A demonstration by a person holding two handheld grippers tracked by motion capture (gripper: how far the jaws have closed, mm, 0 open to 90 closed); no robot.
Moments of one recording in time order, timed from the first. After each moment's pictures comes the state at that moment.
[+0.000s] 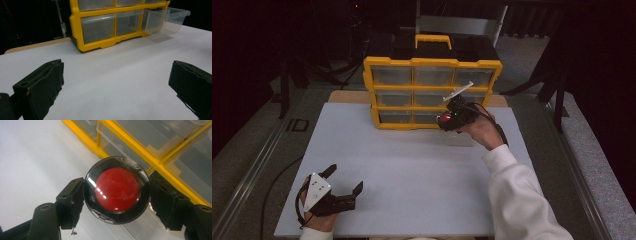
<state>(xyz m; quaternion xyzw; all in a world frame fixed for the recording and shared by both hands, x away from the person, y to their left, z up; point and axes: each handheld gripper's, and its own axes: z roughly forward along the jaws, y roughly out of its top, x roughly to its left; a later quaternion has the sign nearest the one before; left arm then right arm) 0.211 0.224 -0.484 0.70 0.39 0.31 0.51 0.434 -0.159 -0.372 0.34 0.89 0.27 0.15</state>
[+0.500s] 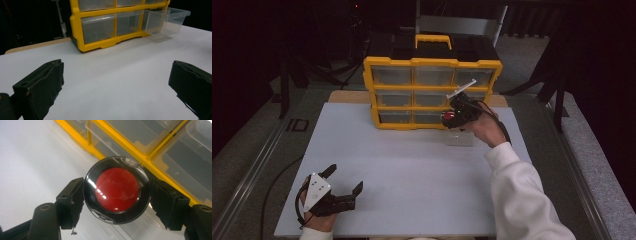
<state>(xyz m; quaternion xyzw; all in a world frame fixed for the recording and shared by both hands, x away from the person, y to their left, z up) 0.211 0.224 -0.483 0.70 0.39 0.31 0.51 0.441 -0.168 -0.370 0.35 0.89 0.26 0.16</state>
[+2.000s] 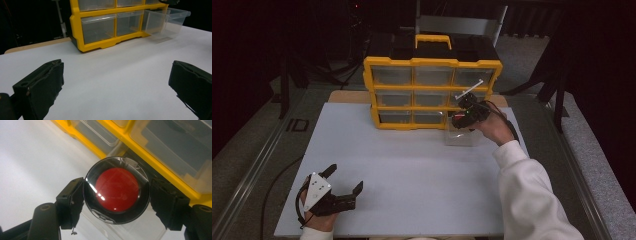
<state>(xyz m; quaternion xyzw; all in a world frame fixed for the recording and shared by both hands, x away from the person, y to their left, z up) 0.212 0.223 -0.484 0.70 0.40 0.31 0.51 0.450 -0.194 -0.378 0.38 0.89 0.21 0.16</state>
